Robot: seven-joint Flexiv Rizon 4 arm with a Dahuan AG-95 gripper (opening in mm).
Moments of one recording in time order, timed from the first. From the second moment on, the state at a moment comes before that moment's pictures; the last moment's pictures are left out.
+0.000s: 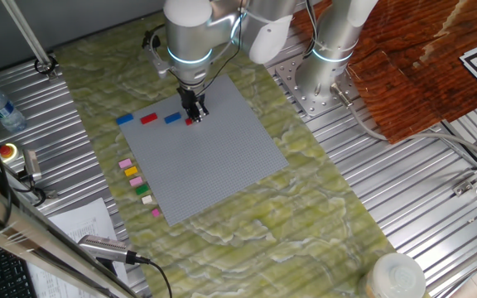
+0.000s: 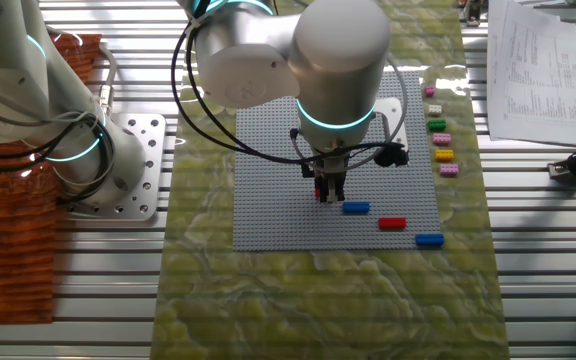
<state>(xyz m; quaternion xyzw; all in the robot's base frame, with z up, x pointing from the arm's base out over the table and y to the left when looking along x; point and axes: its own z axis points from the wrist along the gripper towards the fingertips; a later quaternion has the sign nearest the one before) 0.431 -0.054 0.014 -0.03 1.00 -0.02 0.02</state>
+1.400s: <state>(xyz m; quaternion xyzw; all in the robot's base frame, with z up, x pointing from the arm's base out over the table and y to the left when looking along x) 0.435 -0.052 0.011 -0.02 1.00 -0.01 0.02</state>
